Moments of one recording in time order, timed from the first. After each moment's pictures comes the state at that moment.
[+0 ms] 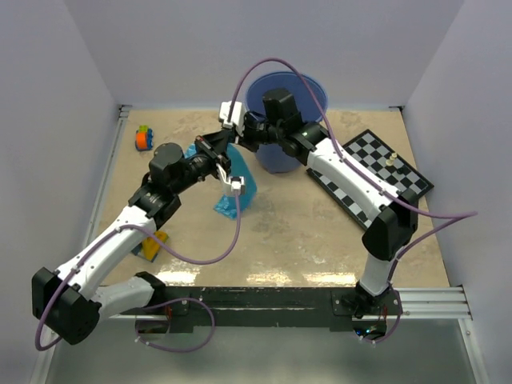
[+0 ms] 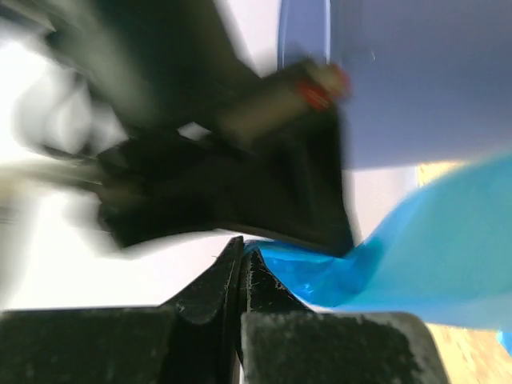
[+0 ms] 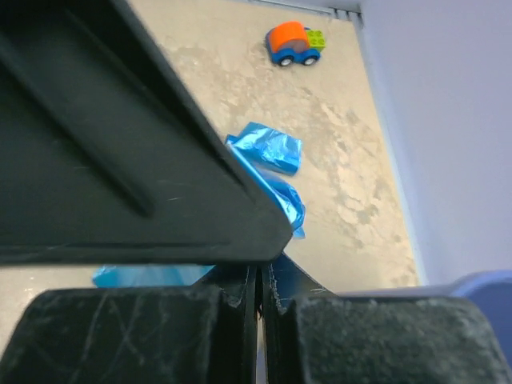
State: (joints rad) left arm -0.52 1.12 0.93 0.13 0.29 1.54; right arm 0.69 1.78 1.82 -0.44 -0.50 -0.62
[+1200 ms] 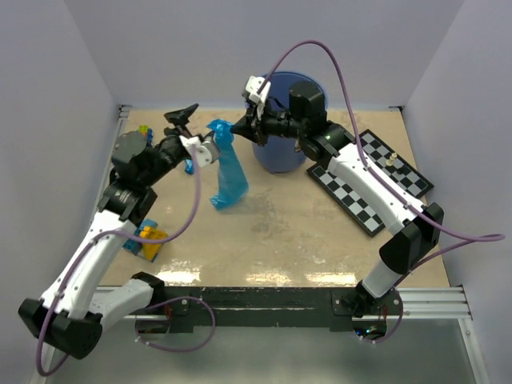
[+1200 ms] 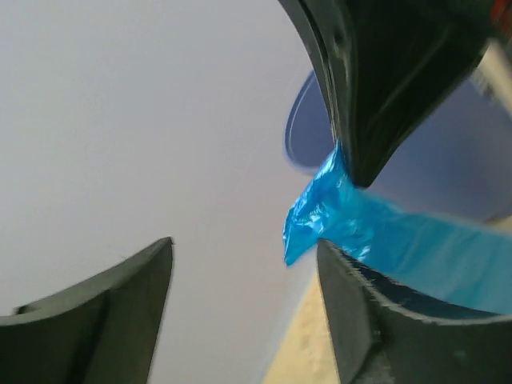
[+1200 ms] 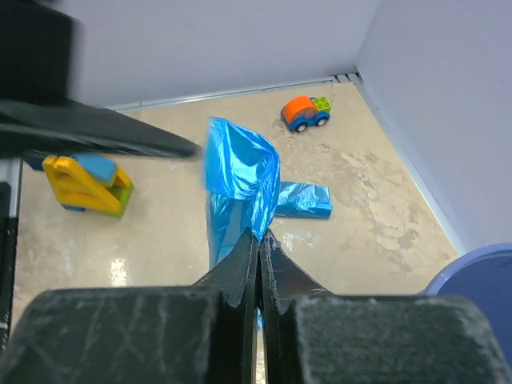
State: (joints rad) left arm -0.37 1.04 1.09 0.00 0.36 0.93; right arm 0.64 1.65 1.72 -0.26 -0.59 -0.25
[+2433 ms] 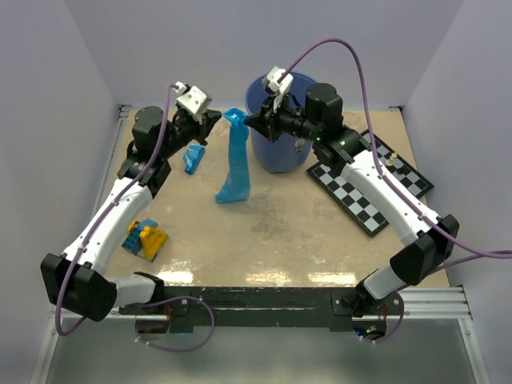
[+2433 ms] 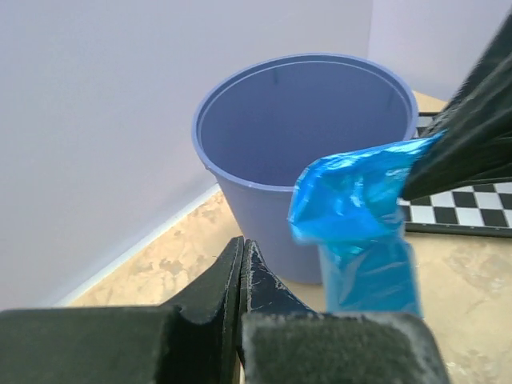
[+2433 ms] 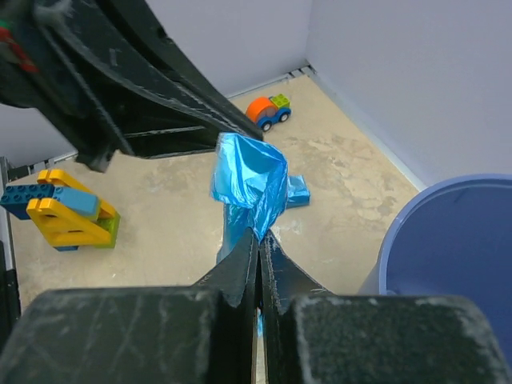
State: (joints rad) left arm -0.33 1.26 1.21 0.05 0.39 0.11; right arm 0.61 1.56 1.63 -0.19 -0.44 -0.06
